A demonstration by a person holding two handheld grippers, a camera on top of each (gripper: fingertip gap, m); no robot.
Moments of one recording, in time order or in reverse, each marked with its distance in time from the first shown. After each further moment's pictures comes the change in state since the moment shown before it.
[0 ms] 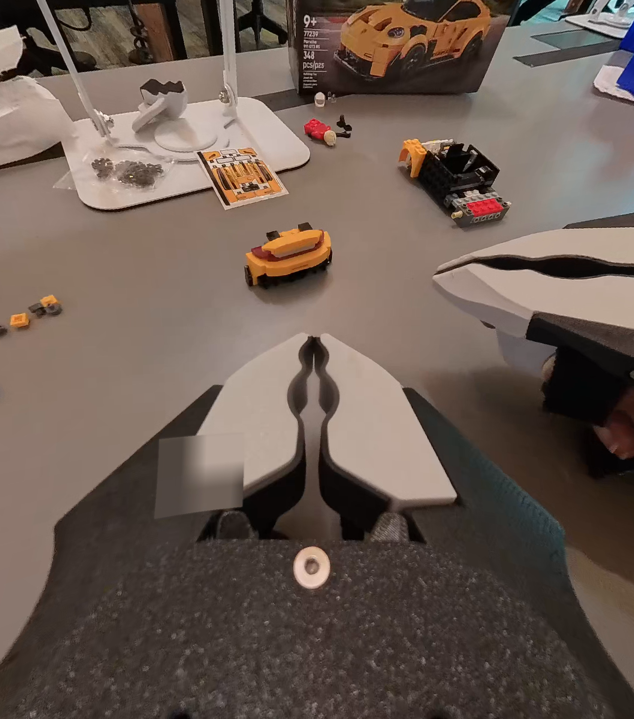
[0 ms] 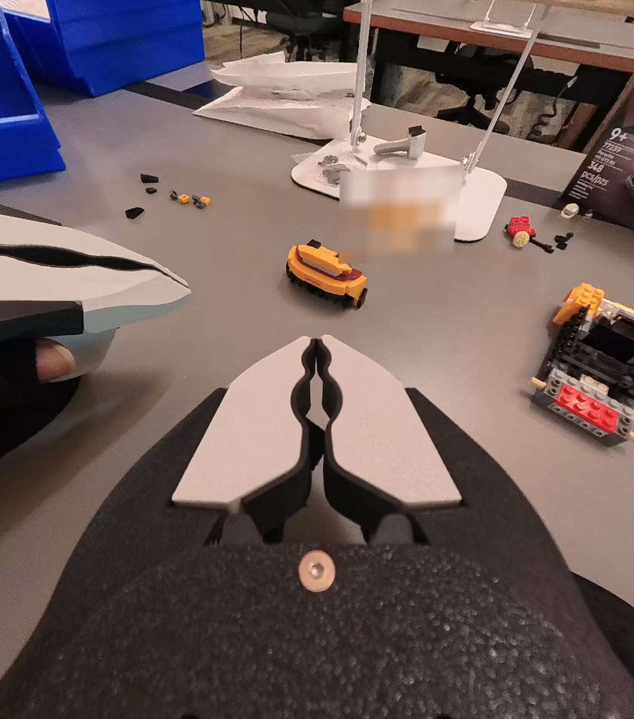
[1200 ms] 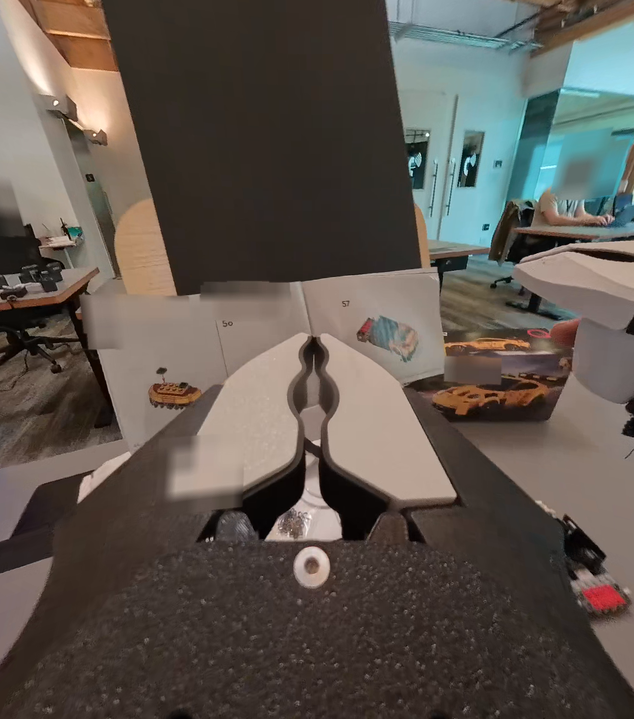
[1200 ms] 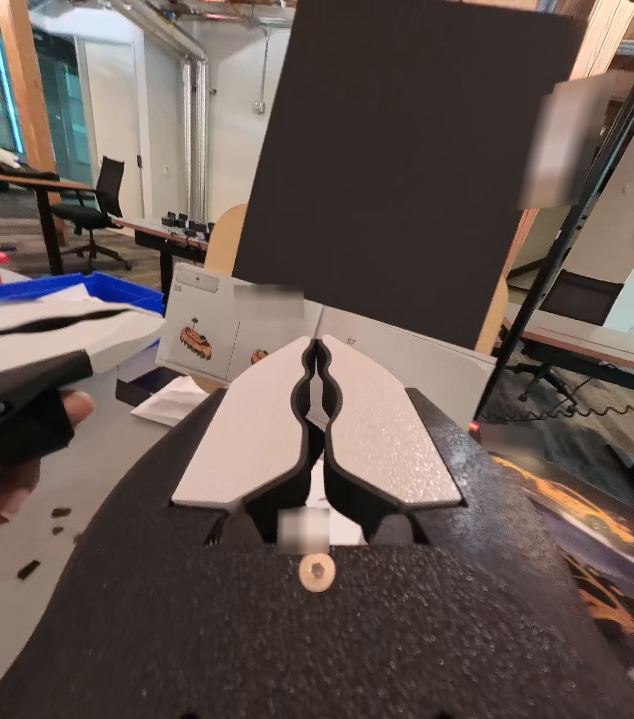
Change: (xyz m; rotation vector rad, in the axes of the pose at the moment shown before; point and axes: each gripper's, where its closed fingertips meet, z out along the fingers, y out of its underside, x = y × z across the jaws) left arm -0.087 -0.277 -0.016 0.567 -0.211 0.063; right arm 0.075 -0.294 0.006 0.483 0.138 -0.118
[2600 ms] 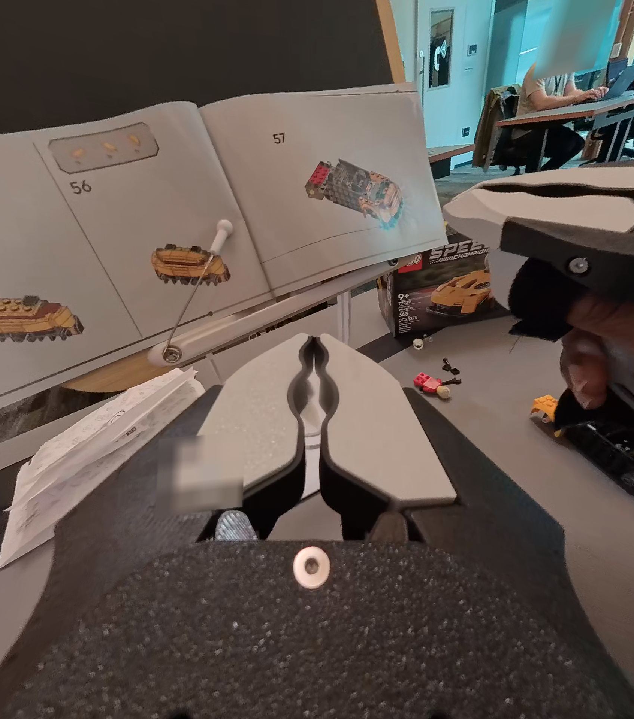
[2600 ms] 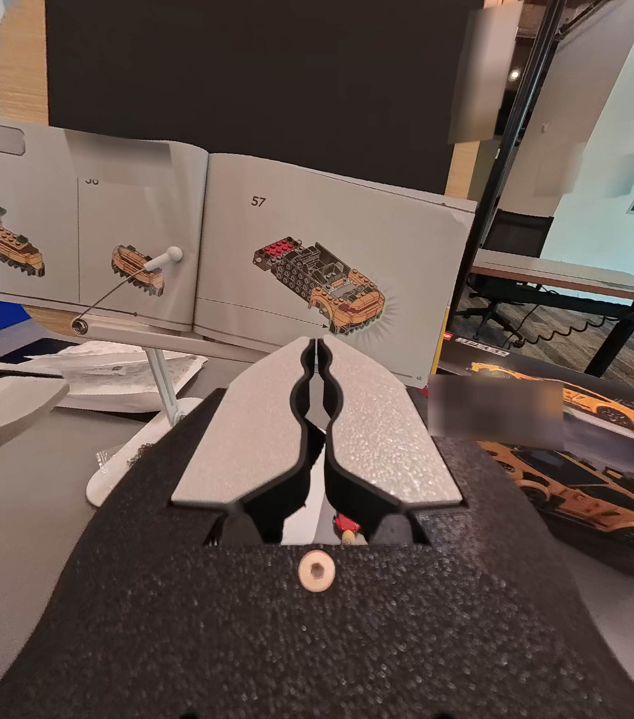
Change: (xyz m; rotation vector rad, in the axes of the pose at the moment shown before) left arm 0.033 0.119 0.037 -0.151 0.106 0.144; right arm 0.052 0.132 0.044 -0.074 0.190 0.052
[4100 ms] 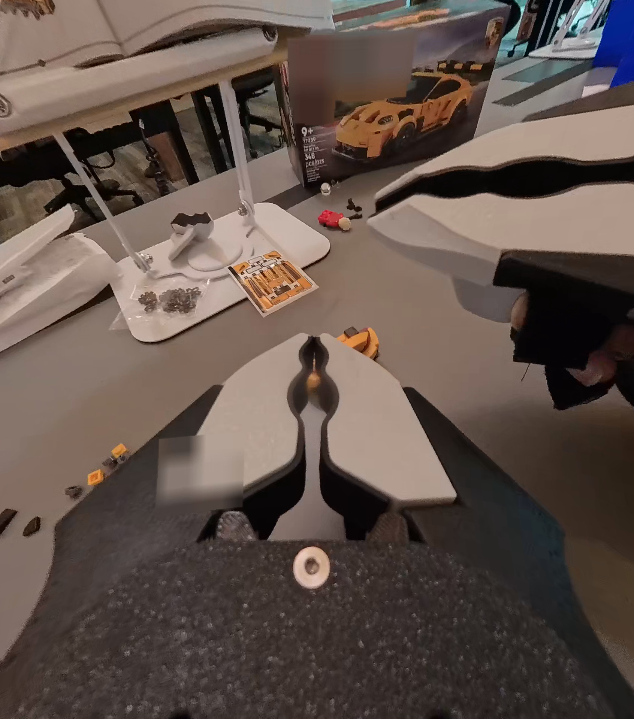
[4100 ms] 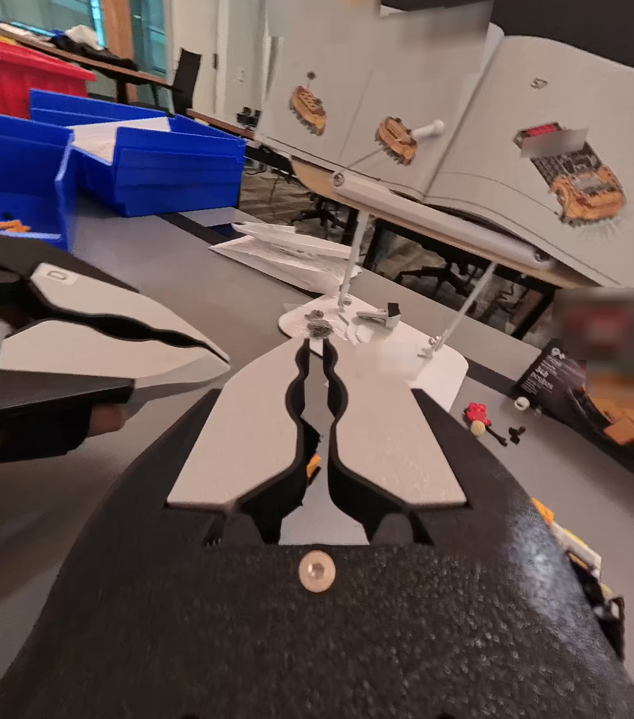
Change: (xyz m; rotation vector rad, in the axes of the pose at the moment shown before) left arm 0.062 0.097 -0.103 -0.242 0.197 -0.032; right arm -0.110 0.067 -0.128 -0.085 -0.384 -0.119
